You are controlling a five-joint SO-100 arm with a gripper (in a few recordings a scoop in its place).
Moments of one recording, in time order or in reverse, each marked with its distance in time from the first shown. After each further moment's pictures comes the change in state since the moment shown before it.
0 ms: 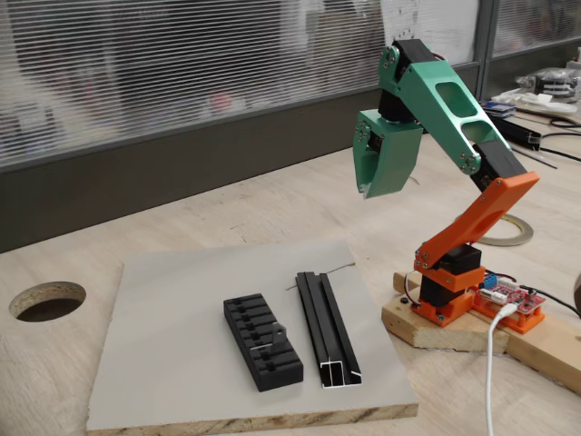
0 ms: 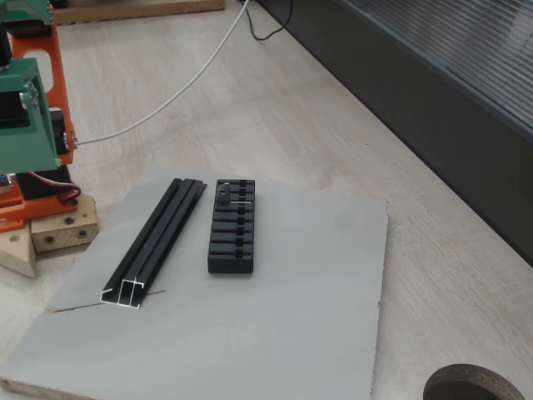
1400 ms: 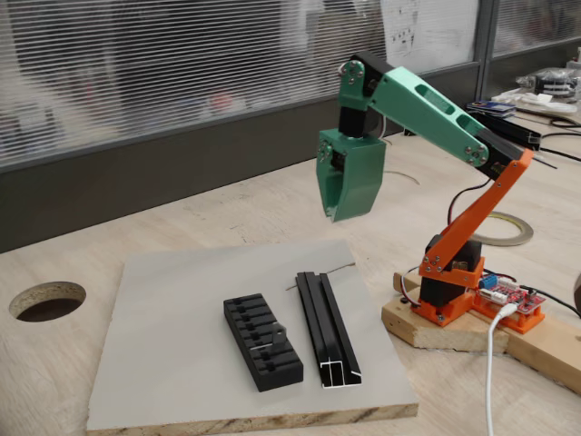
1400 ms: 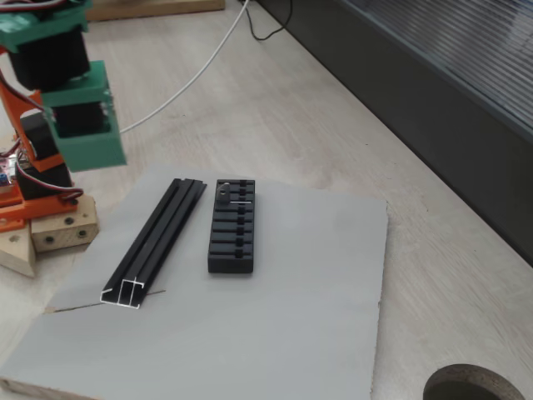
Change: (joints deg) arm -30.3 -8.3 0.0 0.0 25.8
